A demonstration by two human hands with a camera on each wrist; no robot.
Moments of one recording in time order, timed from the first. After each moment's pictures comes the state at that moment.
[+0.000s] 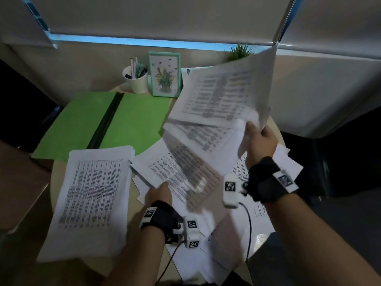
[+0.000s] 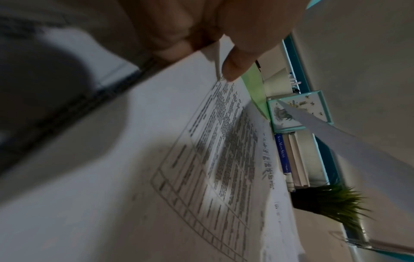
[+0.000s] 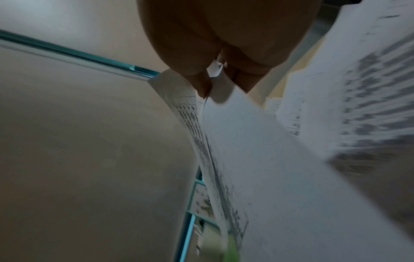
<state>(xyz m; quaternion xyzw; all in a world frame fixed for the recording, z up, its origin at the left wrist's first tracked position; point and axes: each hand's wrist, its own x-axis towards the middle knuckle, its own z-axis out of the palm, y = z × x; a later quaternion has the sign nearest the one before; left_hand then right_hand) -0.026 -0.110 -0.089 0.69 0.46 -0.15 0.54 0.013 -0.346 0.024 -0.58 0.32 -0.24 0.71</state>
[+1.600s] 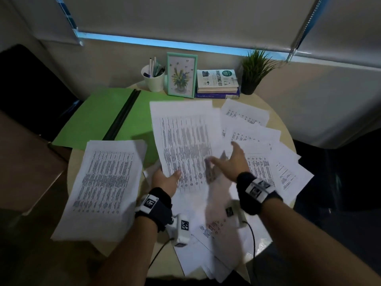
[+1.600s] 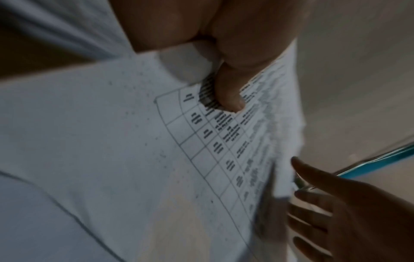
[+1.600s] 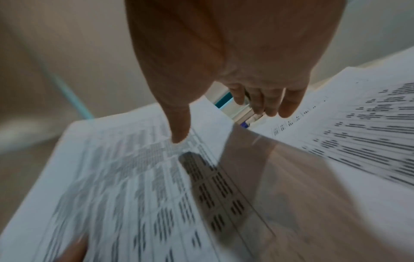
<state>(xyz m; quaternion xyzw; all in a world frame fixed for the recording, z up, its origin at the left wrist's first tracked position) -0.031 -0.098 -0.030 0.79 0.27 -0.12 0.54 -0.001 -0.303 -0.029 -0.89 0.18 0.08 0.42</state>
